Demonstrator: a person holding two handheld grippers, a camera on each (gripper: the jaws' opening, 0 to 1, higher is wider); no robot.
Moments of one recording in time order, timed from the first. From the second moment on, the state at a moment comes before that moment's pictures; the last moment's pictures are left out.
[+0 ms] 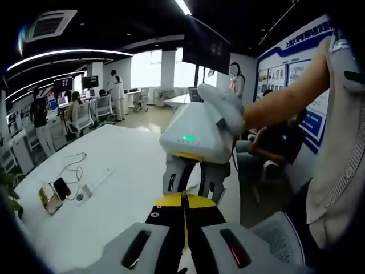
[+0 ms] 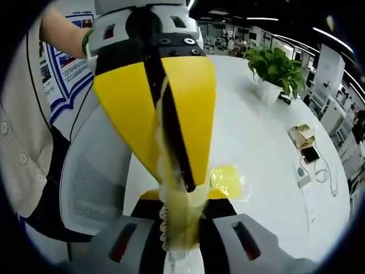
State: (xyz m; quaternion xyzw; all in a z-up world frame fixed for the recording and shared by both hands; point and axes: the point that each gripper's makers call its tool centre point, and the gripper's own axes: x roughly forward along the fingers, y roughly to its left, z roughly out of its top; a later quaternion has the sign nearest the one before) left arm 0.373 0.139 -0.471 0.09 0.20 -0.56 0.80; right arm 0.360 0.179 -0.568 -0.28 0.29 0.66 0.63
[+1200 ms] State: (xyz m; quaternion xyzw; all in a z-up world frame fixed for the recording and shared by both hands) left arm 0.352 0.139 -0.465 0.10 0.18 -0.56 0.80; right arm 0.342 0.179 -0.562 -0.28 0.28 0.67 0.62
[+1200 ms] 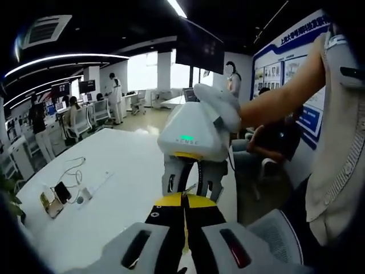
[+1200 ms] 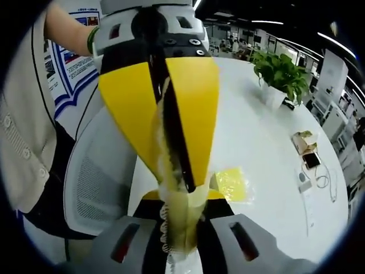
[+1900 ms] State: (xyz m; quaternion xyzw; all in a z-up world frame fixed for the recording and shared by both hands) left arm 0.349 0.137 -0.463 0.11 0.18 -0.56 0.80; right arm 0.336 0.174 -0.560 -0.29 0.28 0.67 0.62
